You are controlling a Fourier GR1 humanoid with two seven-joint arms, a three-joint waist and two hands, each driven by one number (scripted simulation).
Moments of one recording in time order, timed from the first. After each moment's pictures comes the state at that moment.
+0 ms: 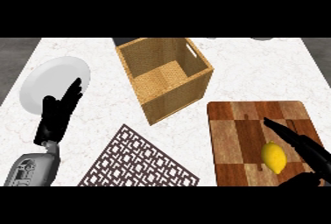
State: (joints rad) left arm -0.19 0.23 0.05 -1.41 -0.09 0.00 0.22; right arm 0.04 -0.35 -0.16 -1.39 0.73 0.41 -0.55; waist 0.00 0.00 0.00
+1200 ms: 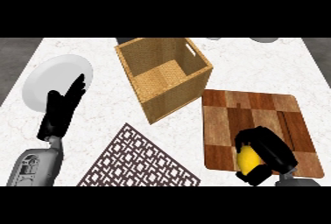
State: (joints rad) left arm -0.23 0.20 0.07 -1.41 -0.13 -0.03 0.25; right arm -0.02 -0.21 0.05 -1.40 1.07 0.12 -0.50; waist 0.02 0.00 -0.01
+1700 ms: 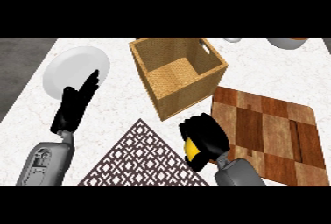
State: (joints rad) left arm -0.28 0.17 0.02 -1.39 -0.14 -0.06 0.25; right arm -0.23 -0.02 0.42 -1.41 1.27 0.15 -0.01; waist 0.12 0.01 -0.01
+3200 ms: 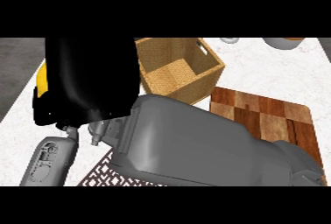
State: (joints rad) left arm -0.32 0.16 0.03 -1.31 -0.16 -0.04 0.24; right arm -1.33 -0.01 0.60 -1.38 0.60 -0.22 1.09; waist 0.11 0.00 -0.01
